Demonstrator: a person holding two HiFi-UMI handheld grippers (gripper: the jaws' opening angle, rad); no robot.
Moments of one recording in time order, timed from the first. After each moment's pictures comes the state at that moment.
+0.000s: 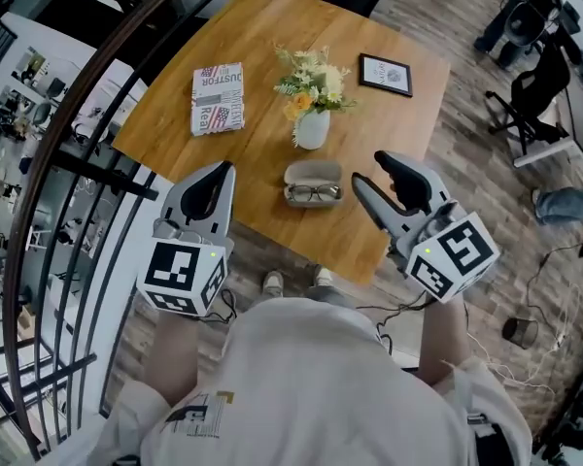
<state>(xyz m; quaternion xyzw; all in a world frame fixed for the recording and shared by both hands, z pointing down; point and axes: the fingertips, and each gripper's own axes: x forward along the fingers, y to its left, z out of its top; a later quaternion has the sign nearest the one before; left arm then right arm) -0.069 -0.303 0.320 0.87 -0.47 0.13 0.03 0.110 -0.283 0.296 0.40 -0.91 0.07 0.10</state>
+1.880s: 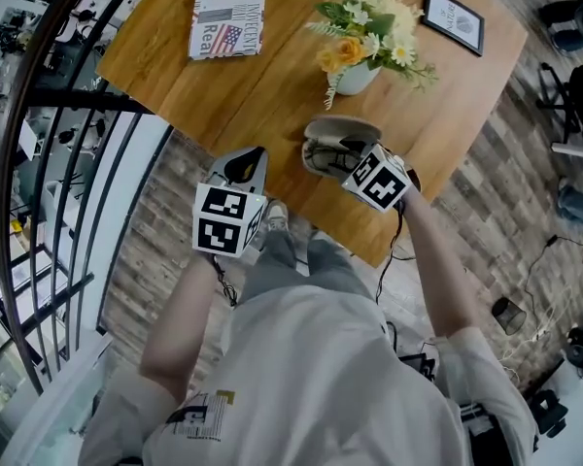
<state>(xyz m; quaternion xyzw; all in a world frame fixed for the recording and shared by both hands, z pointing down) -0.059 -0.342 0.602 0.81 -0.44 0.31 0.25 0.065 -0.332 0.700 0.12 -0.85 0.16 0.48</state>
